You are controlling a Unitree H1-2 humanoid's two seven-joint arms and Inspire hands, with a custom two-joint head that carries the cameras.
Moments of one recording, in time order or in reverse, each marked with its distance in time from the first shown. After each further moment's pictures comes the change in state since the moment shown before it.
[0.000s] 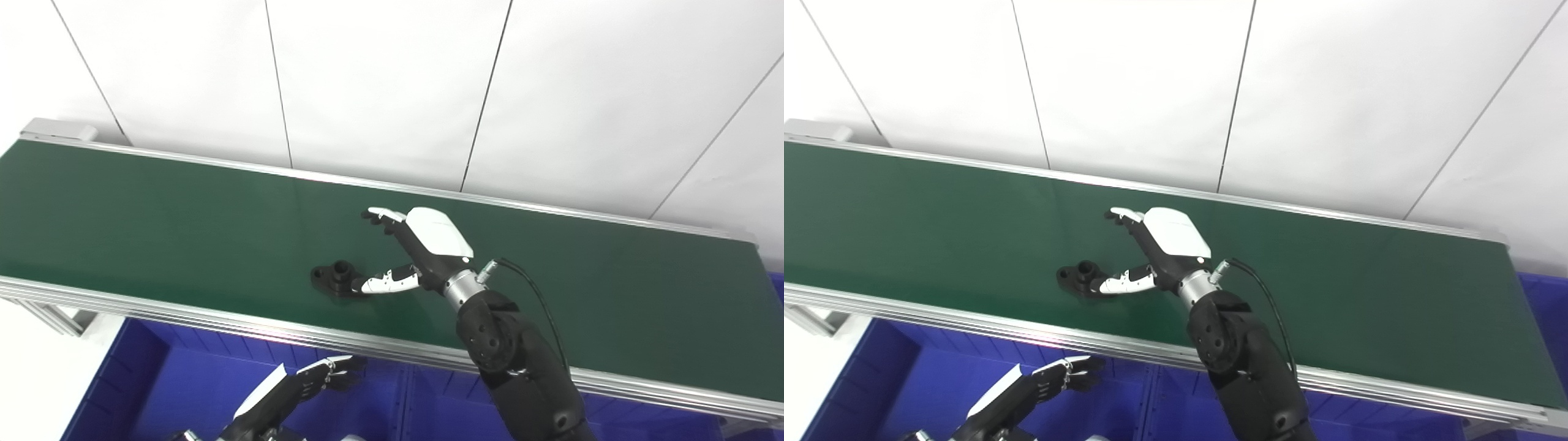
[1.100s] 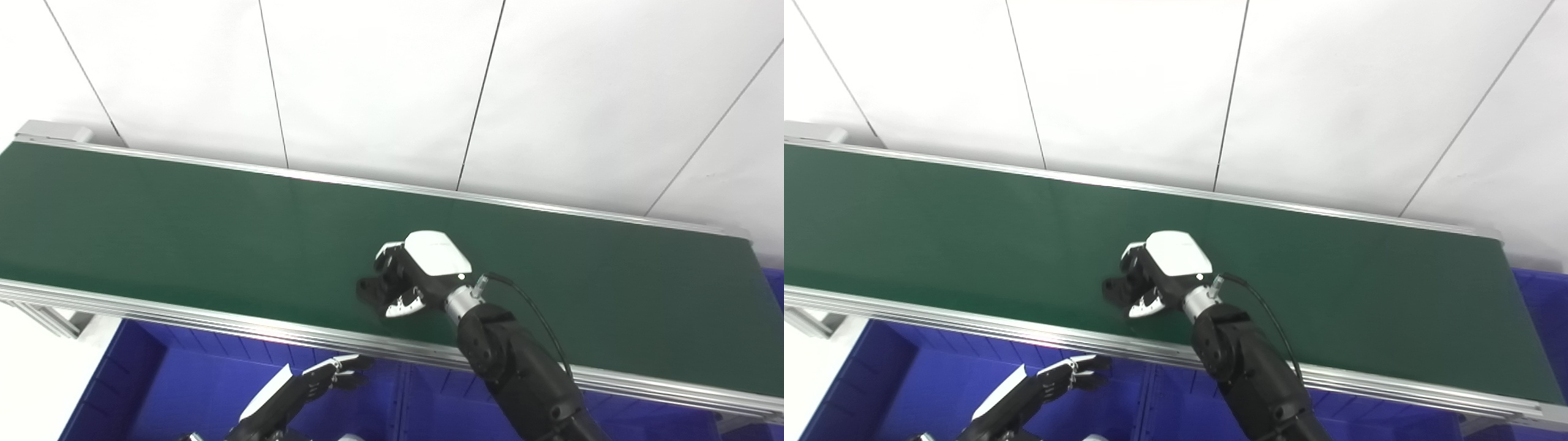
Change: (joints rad) left arm 0.016 -0.023 -0.001 -0.035 0.018 0.000 0.004; right arm -0.037 -0.053 0.130 0.190 -0.025 -0.082 -0.149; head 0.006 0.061
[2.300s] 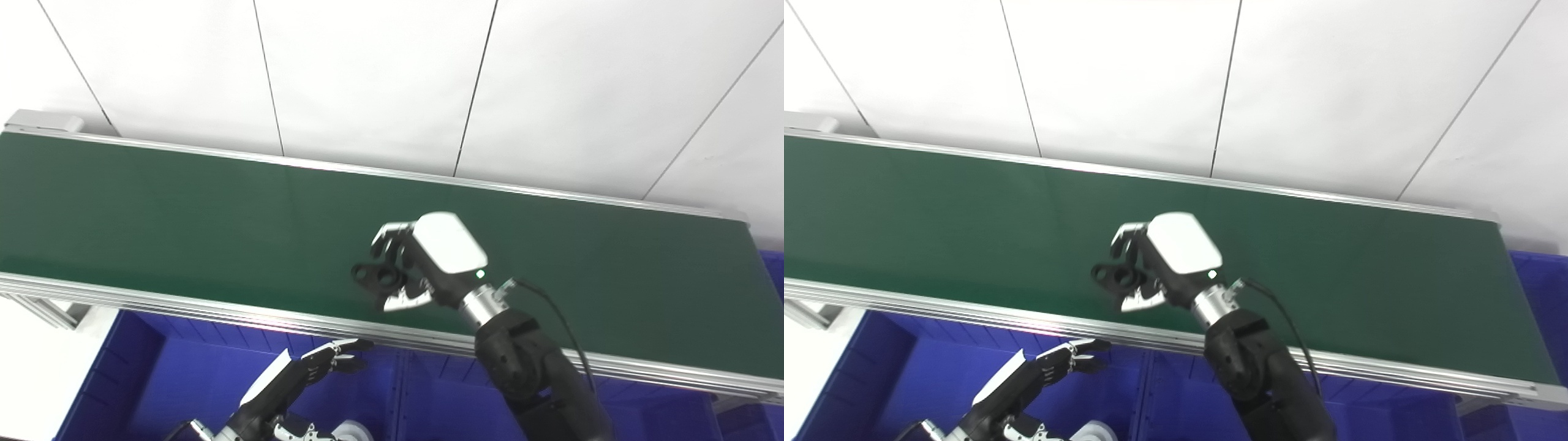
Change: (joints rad) left arm 0.000 -0.006 0.001 -0.019 -0.001 0.000 0.004; right arm 0.174 -0.071 -0.110 -0.490 -0.009 0.027 0.084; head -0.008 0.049
